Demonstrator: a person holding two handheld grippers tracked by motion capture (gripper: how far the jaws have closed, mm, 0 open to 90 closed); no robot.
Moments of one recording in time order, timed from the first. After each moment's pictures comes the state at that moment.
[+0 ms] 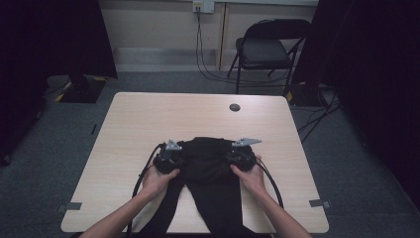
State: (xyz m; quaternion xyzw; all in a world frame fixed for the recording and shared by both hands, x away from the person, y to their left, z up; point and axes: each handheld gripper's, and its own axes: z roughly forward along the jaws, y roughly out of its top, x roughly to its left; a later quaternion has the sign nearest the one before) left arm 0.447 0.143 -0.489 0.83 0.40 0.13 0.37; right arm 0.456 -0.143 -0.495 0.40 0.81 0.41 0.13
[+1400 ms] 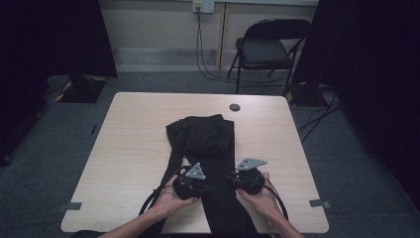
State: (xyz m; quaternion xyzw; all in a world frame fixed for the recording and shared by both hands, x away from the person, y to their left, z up) left arm 0.357 0.079 -0.490 0.90 0.22 0.03 0.37; right arm 0.372 -0.158 -0.486 0.33 0.85 0.38 0.14
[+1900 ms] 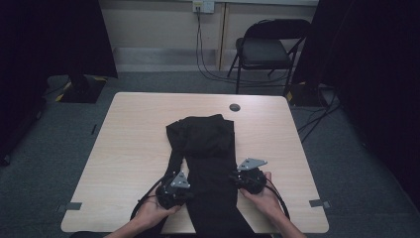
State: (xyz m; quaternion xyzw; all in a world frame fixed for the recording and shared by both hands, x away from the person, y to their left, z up) left arm 0.327 0.124 -0.482 0.91 0.25 0.05 0.33; right arm 0.378 -0.167 -0.494 0.34 0.86 0.36 0.15
